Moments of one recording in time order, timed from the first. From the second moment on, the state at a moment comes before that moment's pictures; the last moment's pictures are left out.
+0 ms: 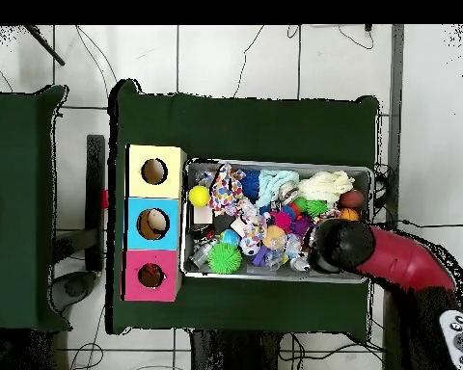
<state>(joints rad) -0.60 -0.65 0.02 1.63 -0.30 0.68 1.72</state>
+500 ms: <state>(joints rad) -0.72 -0.57 0.14 1.48 -0.40 0.68 1.60</state>
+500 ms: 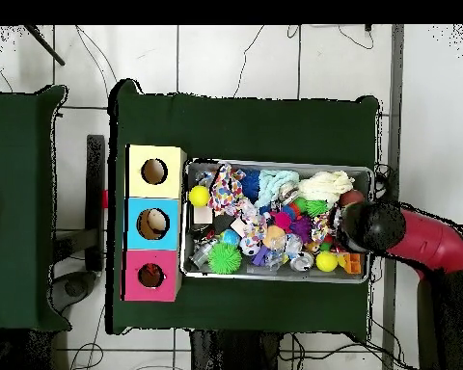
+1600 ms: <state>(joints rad) -0.81 -0.37 0.35 1.31 -0.51 0.68 1.56</state>
